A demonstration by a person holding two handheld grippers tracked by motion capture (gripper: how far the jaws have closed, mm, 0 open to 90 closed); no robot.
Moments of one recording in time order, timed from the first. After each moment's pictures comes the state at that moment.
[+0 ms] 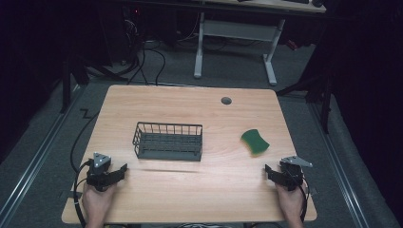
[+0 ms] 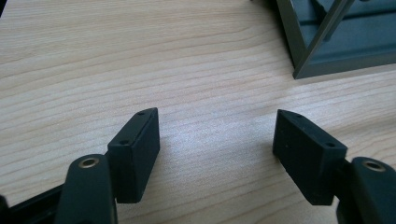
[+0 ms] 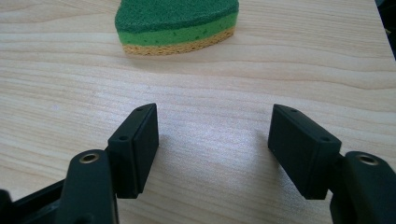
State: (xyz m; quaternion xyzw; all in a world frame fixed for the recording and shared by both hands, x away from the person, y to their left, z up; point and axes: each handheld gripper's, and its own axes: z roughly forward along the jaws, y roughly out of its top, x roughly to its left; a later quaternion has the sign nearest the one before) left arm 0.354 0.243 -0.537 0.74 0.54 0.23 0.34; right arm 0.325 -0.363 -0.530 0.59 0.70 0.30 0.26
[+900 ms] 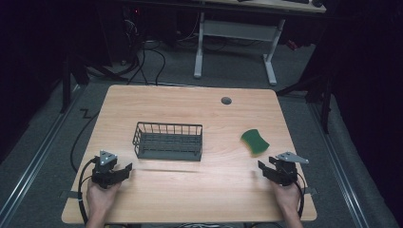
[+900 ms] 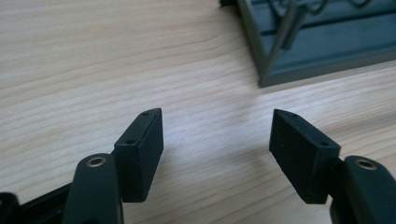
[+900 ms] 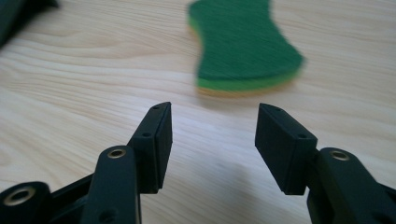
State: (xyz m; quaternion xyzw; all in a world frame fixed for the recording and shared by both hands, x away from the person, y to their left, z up) left arm 0.358 0.224 -0.525 0.75 0.52 0.21 0.35; right arm 0.331 -0.336 -0.509 0.54 0.73 0.35 0.24
